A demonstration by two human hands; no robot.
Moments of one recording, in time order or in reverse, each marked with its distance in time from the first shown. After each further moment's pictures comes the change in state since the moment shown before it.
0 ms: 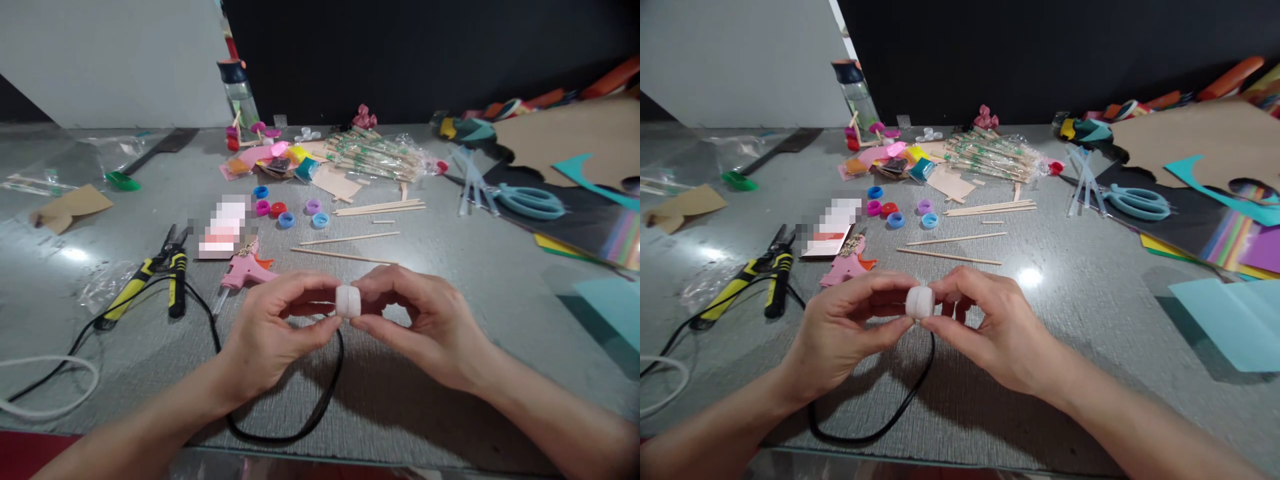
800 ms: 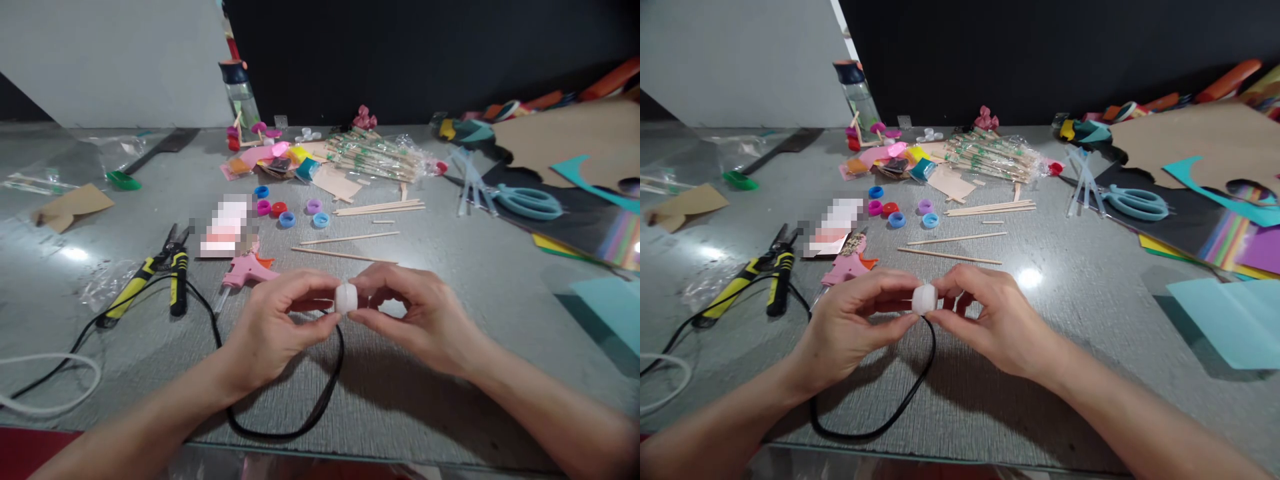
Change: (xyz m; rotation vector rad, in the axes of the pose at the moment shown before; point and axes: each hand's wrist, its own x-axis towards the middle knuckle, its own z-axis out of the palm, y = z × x) left_hand 0.002 -0.008 -0.004 0.085 -0.060 0.037; right_hand 0.003 0.008 -0.002 -0.064 -0.037 0.002
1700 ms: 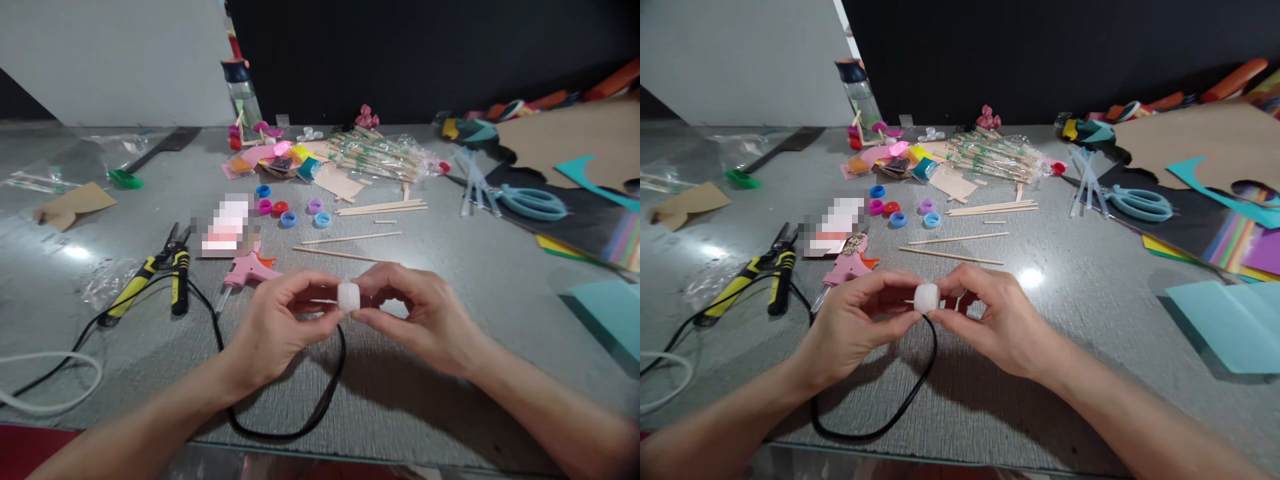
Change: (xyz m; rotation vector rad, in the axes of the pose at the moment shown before) left_hand 0.001 0.001 0.004 -0.196 0.021 -0.153; right_hand 0.001 0.001 0.000 -0.015 0.011 0.010
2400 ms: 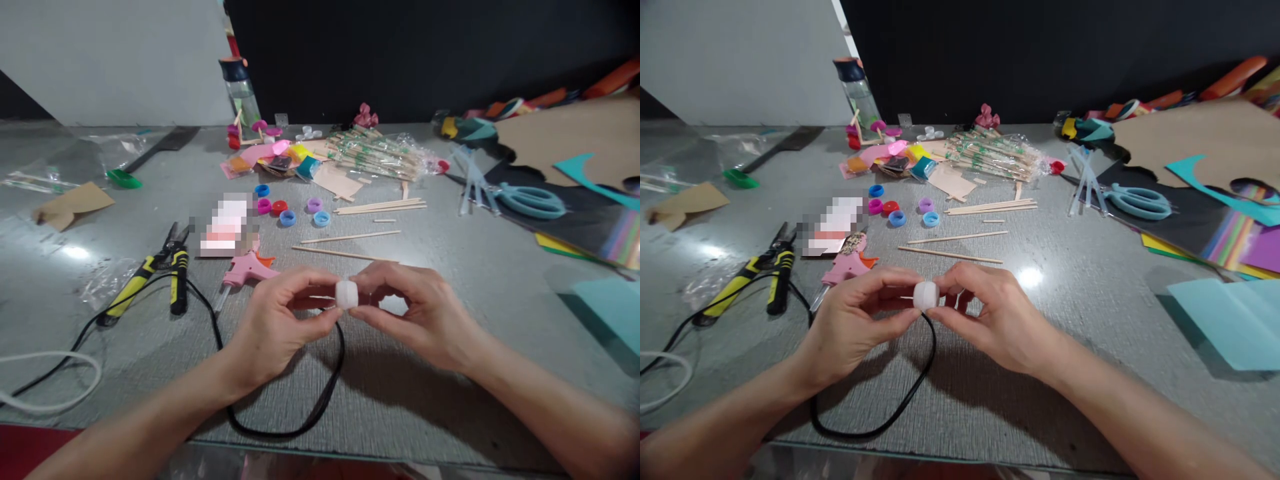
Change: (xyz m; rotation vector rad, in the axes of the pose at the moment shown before) left_hand 0.001 -0.001 0.000 0.075 -0.014 0.067; right_hand 0.001 -0.002 -0.003 -0.043 -0.026 -0.023
